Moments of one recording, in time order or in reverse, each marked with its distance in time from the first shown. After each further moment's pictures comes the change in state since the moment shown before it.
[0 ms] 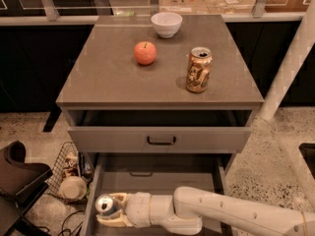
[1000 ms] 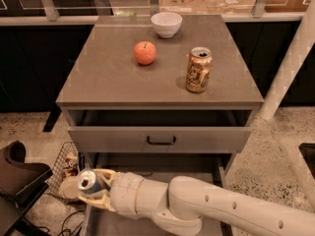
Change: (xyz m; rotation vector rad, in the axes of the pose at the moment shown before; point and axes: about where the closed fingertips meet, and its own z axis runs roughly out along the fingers) arm -0.148 -0.010 -0.003 0.201 0.017 -0.107
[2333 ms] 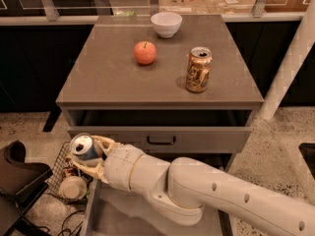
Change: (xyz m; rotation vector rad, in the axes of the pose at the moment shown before) arm -0.094 -0.052 -0.011 0.183 -0.018 -0.040
